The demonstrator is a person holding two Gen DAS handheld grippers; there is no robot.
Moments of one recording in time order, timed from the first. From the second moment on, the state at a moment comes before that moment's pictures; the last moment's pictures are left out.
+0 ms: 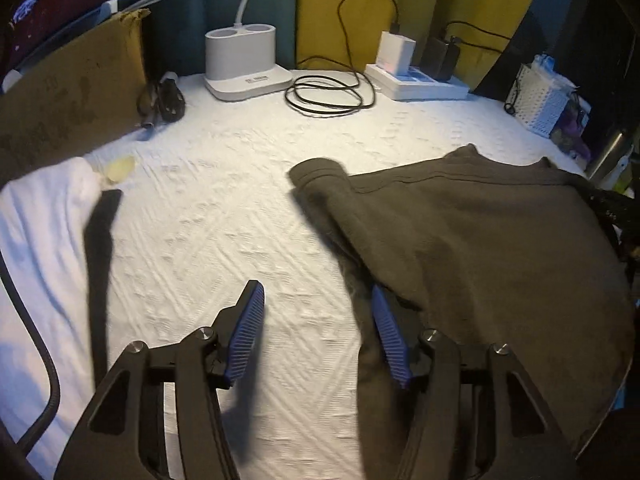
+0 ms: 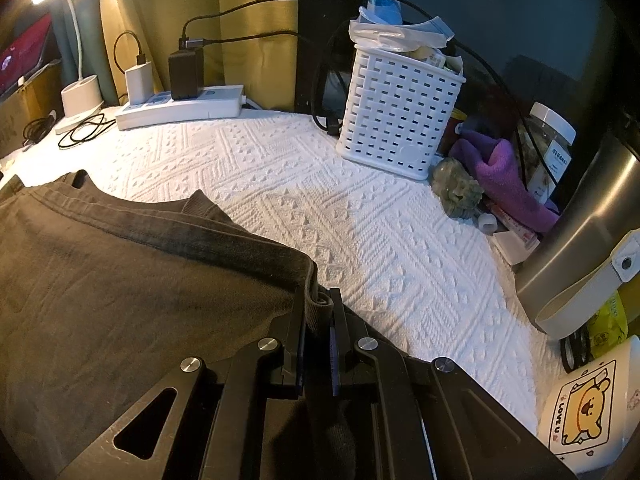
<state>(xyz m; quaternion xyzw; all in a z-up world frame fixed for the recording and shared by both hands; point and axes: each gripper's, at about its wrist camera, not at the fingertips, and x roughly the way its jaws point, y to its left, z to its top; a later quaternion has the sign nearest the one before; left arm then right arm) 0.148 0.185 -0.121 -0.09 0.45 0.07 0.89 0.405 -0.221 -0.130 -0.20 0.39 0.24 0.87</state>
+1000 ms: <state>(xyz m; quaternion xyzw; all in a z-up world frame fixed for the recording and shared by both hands) 0.147 0.113 -0.088 -0.03 0.40 0.01 0.92 0.379 -0.300 -0.116 -0.15 0.39 0.23 0.88</state>
